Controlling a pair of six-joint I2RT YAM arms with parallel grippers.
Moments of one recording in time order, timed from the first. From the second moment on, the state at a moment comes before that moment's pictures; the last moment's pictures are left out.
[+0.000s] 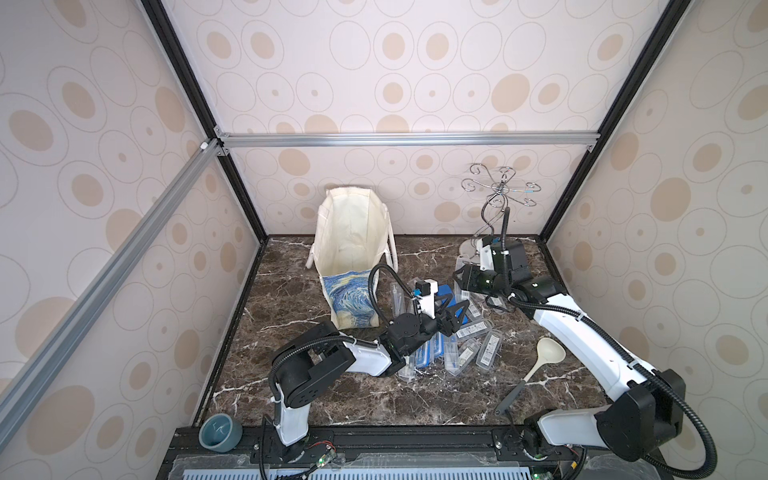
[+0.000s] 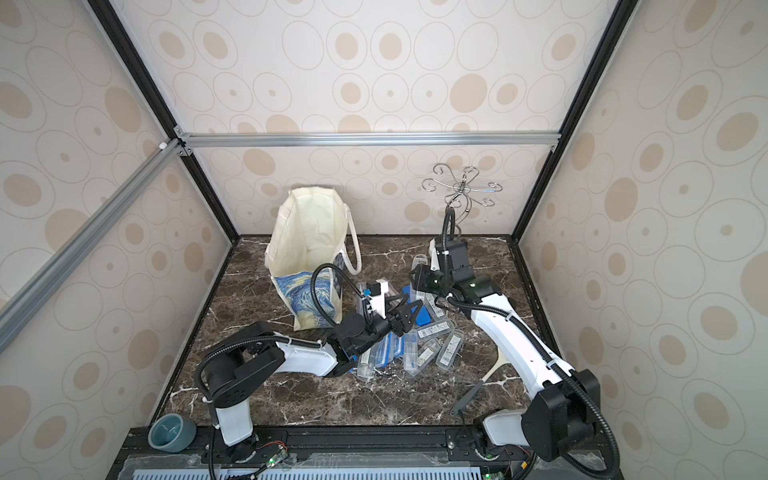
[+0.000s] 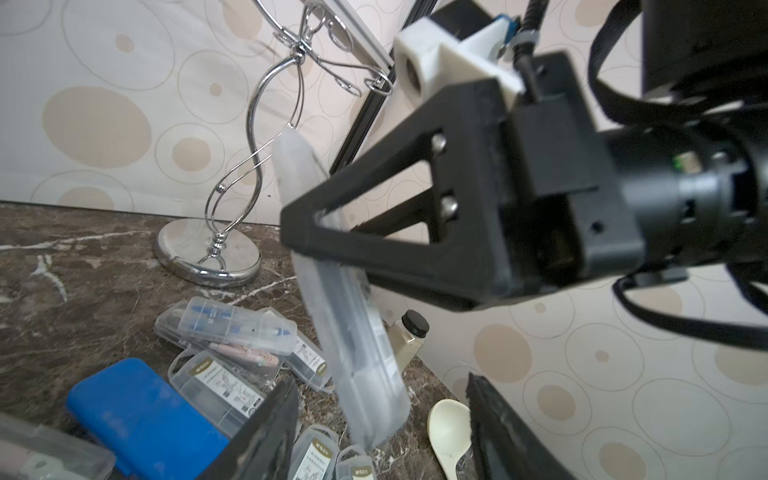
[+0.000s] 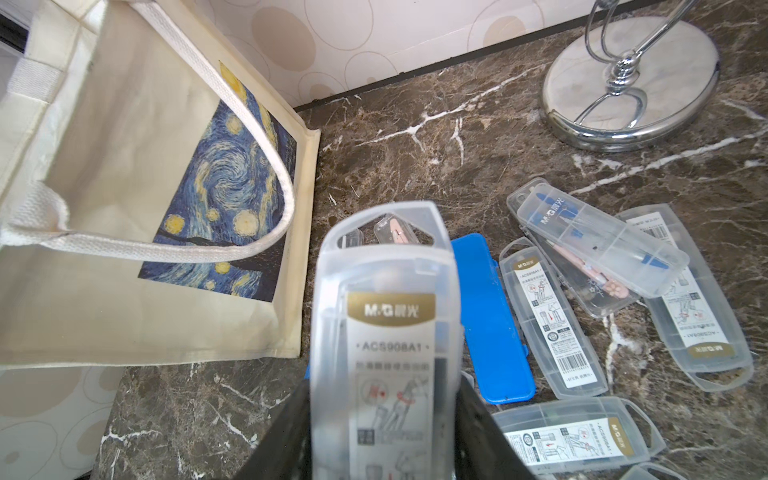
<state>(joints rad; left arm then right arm) -0.99 1.86 0.84 1.16 -0.09 -0.57 0.36 1.34 1.19 -0.52 -0.13 0.48</state>
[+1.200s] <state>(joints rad) -0.97 1.94 0.94 1.22 -0.10 -0.64 0.36 1.26 1.15 -0.44 -0.19 0.48</state>
